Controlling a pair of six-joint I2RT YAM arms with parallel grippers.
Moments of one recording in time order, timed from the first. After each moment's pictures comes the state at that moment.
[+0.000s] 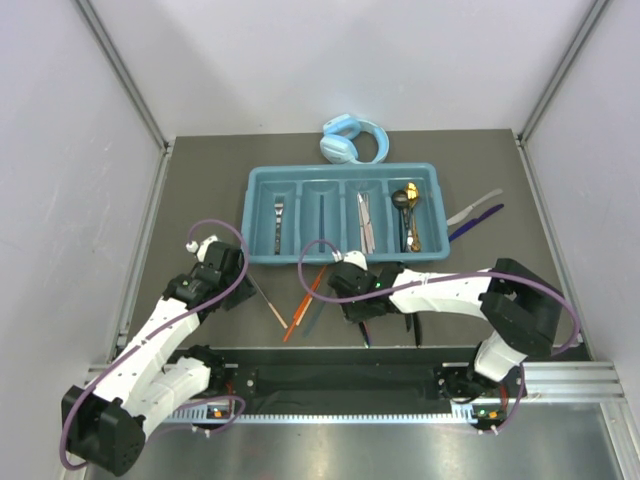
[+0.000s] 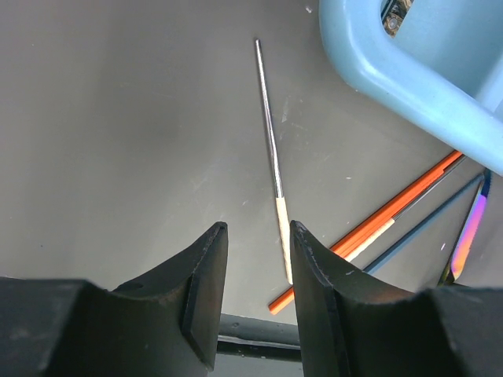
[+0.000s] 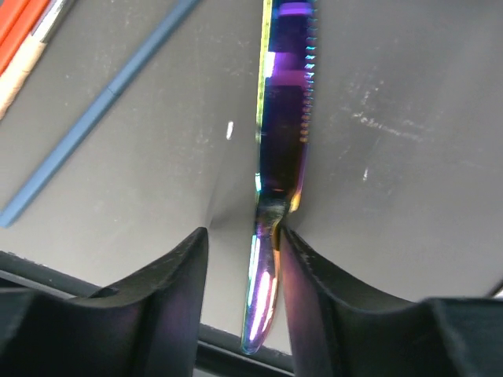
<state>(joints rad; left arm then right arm) -0.37 0.86 0.62 -0.76 -0.17 -0.87 1.09 1.61 0.88 -0.44 0.21 0.69</state>
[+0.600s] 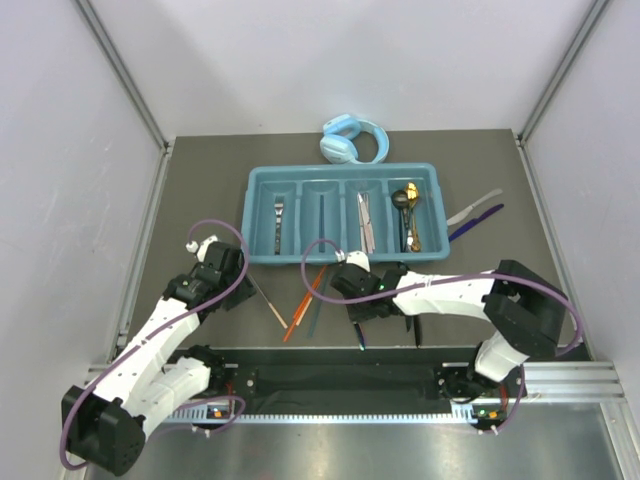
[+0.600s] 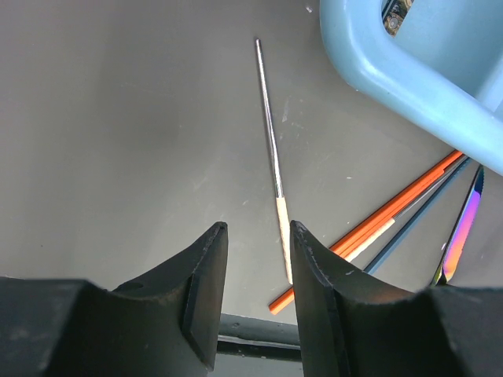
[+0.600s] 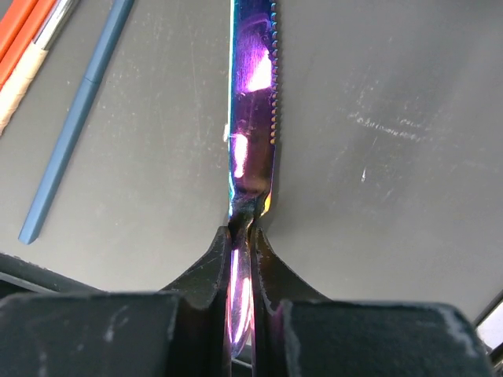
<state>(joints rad) -0.37 0.86 0.62 -0.76 -0.17 -0.86 1.09 1.60 0.84 -0.40 0.22 0.72</state>
